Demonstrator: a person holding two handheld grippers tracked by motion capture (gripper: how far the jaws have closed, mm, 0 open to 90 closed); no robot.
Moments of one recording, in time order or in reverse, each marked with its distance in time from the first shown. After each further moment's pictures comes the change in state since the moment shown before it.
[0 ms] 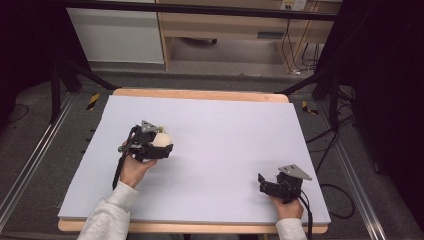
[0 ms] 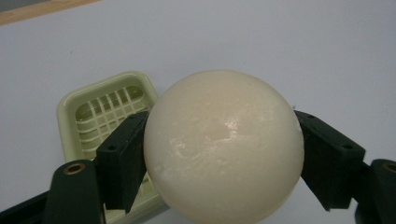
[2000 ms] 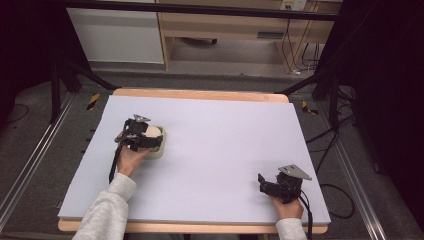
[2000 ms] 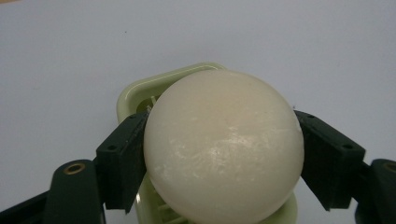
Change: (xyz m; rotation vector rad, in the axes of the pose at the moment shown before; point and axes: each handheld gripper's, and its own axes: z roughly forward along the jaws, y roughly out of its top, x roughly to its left) left arm 0.051 -0.003 0.042 0.048 0.103 -0.078; right arm 0.000 0.000 0.000 0.001 0.001 -0.003
